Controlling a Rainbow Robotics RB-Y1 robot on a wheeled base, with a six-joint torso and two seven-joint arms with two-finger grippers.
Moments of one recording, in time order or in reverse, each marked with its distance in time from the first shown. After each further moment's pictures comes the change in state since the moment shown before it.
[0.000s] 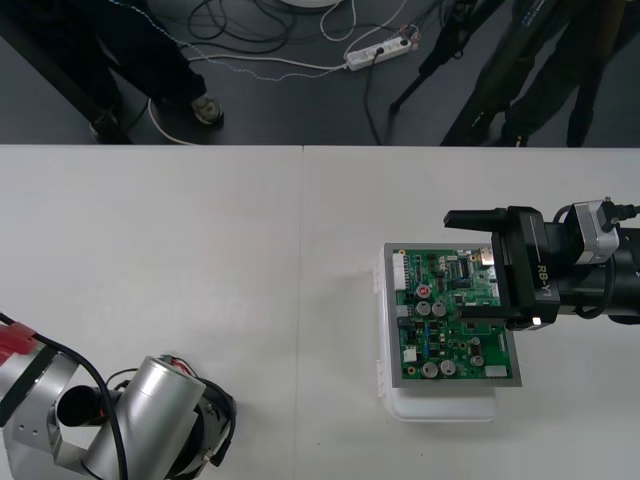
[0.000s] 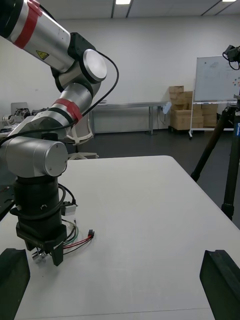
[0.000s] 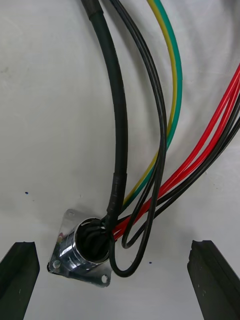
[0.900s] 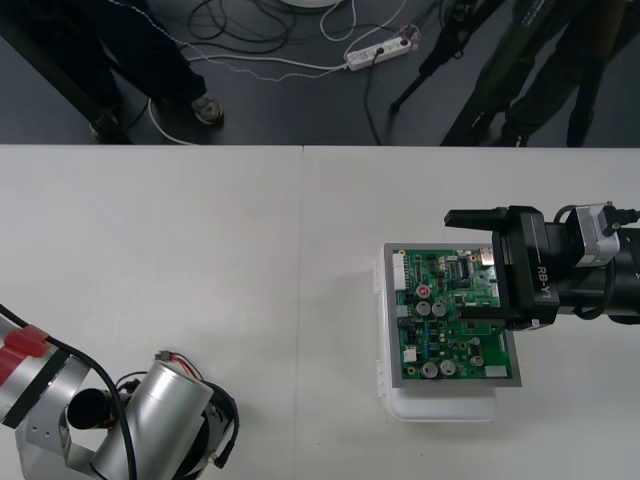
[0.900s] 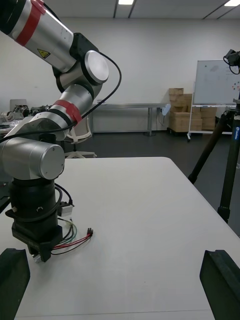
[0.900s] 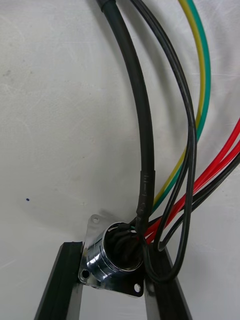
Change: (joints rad) right arm 0.000 0.000 0.000 0.000 0.000 0.000 0.033; left arm 0.000 -0.035 -0.016 0.026 0.003 -0.024 0.016
